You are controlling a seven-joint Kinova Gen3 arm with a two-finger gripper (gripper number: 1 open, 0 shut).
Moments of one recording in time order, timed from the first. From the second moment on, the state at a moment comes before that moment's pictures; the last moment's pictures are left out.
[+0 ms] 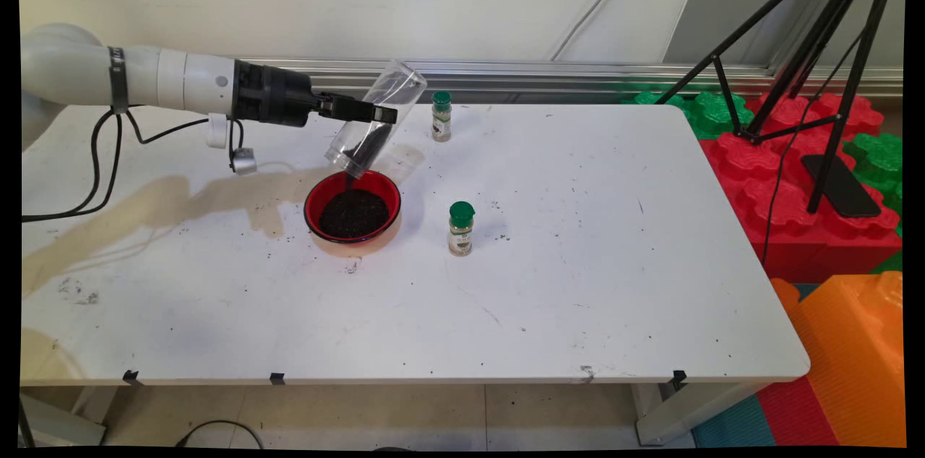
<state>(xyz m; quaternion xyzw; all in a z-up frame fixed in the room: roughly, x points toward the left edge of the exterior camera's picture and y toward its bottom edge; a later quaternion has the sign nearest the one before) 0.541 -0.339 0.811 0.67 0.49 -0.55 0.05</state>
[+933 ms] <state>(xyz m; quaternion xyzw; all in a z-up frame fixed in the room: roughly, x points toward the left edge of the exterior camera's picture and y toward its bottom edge) 0.540 -0.339 0.815 0.72 0.43 -0.55 0.09</state>
